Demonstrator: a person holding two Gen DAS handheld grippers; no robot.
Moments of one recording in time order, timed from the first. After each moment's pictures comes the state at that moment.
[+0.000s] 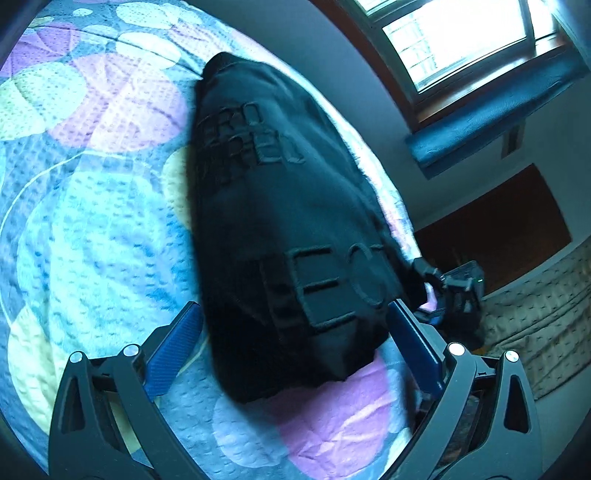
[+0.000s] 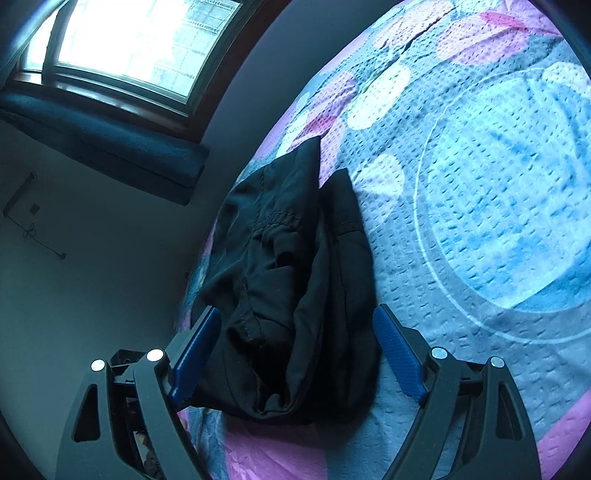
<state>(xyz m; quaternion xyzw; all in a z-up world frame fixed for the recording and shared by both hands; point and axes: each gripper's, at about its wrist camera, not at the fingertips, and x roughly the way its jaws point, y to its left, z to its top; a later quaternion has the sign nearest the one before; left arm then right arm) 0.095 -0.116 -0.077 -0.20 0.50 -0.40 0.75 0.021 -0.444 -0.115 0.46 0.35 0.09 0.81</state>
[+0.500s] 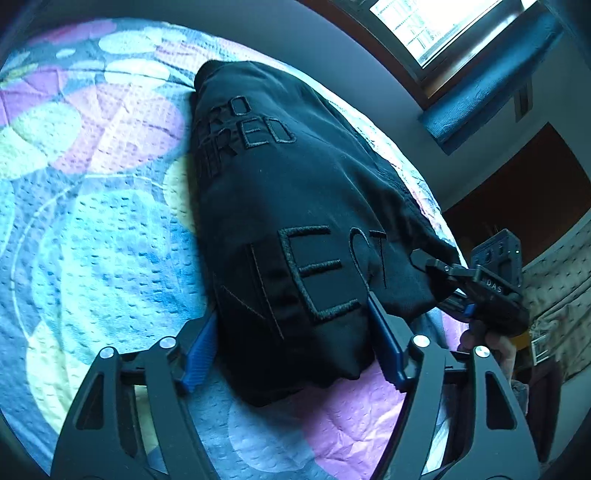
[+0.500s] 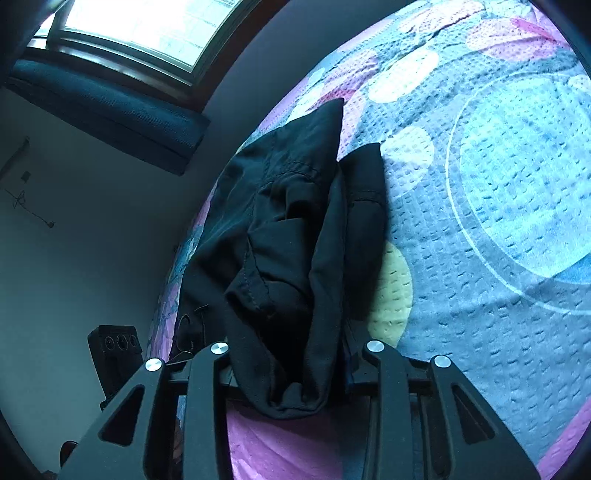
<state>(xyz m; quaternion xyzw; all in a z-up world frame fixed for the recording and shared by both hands) 0.085 -0.127 -0.068 -0.11 0.47 -0.38 0.79 0.027 -0.408 -0.106 0.41 0.38 0.12 0.82</state>
